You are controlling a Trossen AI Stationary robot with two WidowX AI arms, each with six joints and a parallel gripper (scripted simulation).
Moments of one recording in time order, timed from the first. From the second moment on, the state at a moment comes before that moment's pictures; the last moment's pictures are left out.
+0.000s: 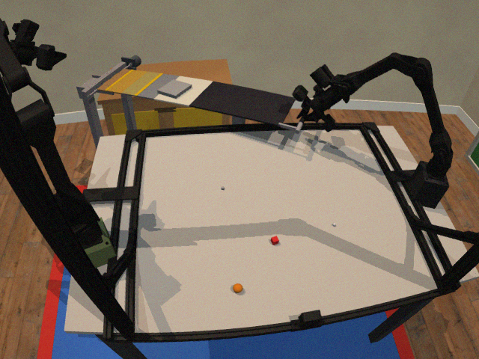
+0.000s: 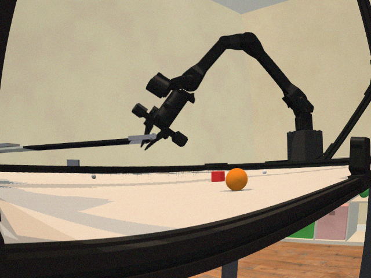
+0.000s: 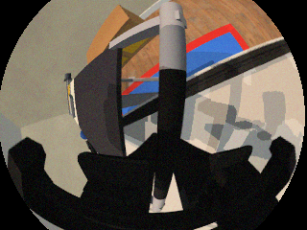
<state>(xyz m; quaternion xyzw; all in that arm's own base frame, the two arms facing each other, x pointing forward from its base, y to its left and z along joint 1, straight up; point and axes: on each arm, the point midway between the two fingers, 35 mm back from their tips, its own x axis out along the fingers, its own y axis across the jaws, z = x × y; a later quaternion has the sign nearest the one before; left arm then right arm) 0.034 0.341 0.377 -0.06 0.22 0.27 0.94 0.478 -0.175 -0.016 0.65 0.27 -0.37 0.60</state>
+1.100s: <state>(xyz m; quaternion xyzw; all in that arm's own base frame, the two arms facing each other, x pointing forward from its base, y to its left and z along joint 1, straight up) 0.034 0.341 0.377 -0.06 0.22 0.27 0.94 0.479 -0.175 0.005 0.66 0.26 -0.37 0.60</state>
